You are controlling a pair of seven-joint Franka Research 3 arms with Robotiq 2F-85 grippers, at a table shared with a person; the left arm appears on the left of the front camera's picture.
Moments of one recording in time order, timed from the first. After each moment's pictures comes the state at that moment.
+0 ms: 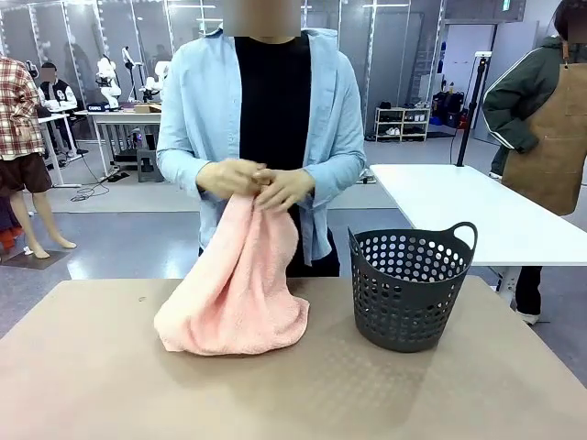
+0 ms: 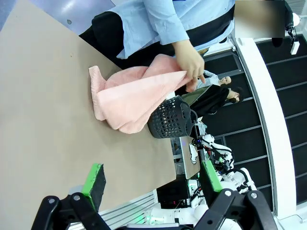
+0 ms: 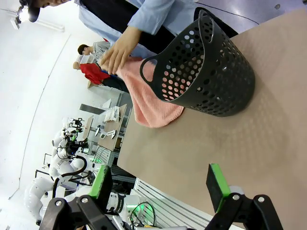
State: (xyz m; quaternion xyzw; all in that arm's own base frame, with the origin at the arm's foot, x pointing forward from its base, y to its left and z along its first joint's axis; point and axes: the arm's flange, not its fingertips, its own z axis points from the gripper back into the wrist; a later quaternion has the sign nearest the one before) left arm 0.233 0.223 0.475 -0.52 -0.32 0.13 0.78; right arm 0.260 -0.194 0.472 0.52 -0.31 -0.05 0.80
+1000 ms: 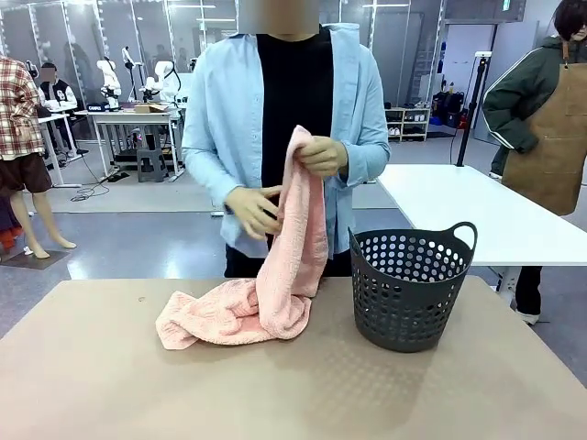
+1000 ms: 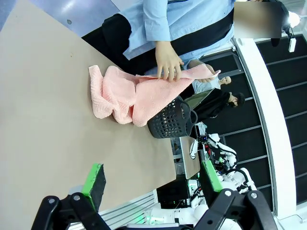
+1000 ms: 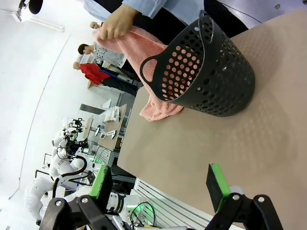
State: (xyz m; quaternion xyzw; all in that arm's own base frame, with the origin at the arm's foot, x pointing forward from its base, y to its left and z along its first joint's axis) left arm 0.233 0.223 0.475 -0.52 -0.32 0.13 0.78; right arm 0.260 -0.194 0.472 0.52 -0.31 -0.05 0.80
